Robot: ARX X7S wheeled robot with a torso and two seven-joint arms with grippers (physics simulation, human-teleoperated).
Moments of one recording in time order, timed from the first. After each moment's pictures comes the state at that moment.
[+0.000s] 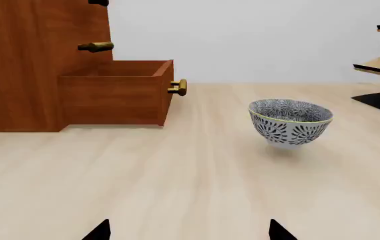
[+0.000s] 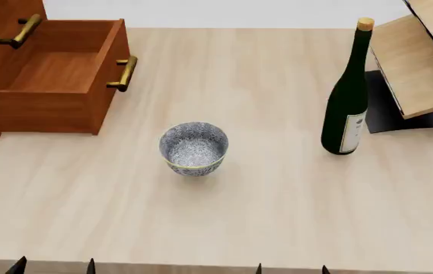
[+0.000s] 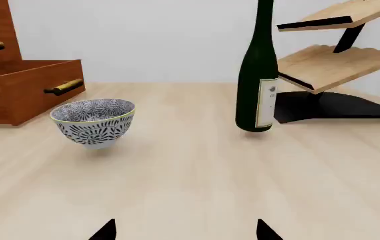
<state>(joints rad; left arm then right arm) 0.00 0.00 0.00 0.00 0.00 0.00 0.00 0.00 0.00 0.00 0.00 0.00 0.00 0.00</state>
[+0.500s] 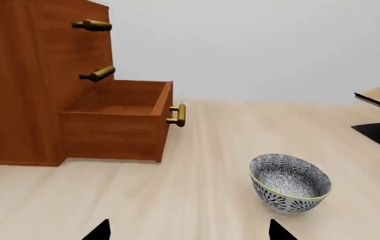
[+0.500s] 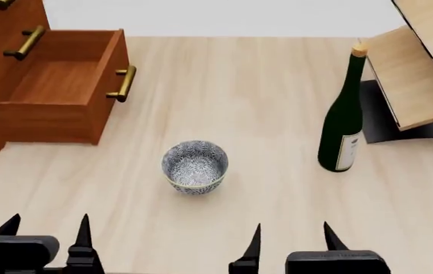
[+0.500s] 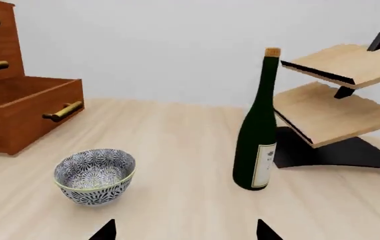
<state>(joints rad) -0.15 -0.05 0.02 0.21 -0.09 -0.38 -0.05 0.12 0.06 -0.06 -0.22 0.01 0.33 0.04</state>
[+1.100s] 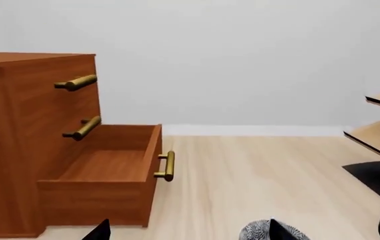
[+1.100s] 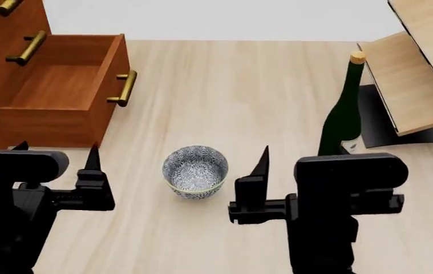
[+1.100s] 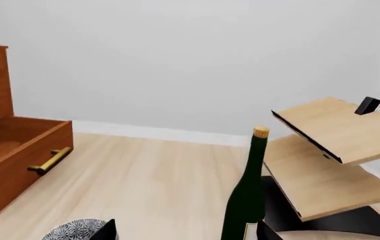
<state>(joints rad) -0.46 -0.07 0.08 0.23 -0.15 -0.64 -0.11 0.44 0.10 -0.08 -0.34 0.04 0.72 0.06</state>
